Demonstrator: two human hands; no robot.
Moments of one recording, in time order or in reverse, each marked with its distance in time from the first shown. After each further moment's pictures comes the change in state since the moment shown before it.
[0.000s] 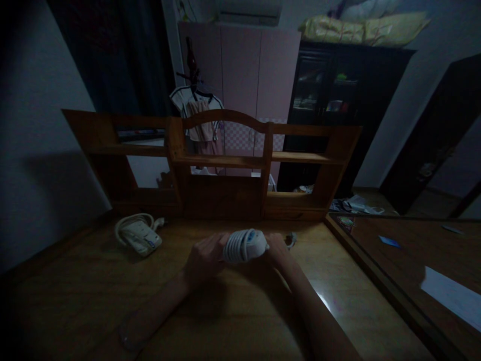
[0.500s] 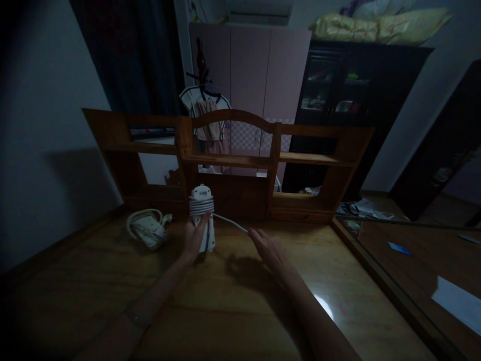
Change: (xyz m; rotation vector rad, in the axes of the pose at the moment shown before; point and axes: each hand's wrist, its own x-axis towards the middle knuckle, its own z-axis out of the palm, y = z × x) left_hand 0.013 -0.047 -0.005 -0.737 0.545 -1.111; right_hand -0.002 -0.027 0.003 -0.033 0.202 -0.120
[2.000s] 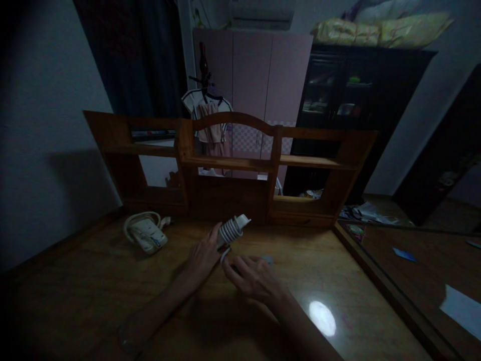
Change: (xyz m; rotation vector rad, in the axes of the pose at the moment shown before) left_hand -0.037 -0.012 0.013 1.004 -0.325 0.419; right_hand -0.007 -0.051 -0.044 -0.095 0.112 -0.512
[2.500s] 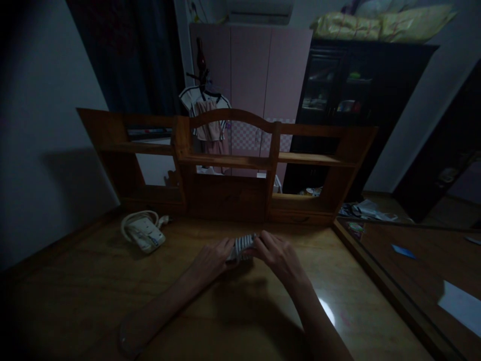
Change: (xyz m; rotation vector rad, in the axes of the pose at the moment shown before) left_hand -0.010 0.019 0.000 0.123 -0.124 0.448; right_hand -0.022 0.046 -0.009 -0.011 0.071 0.315
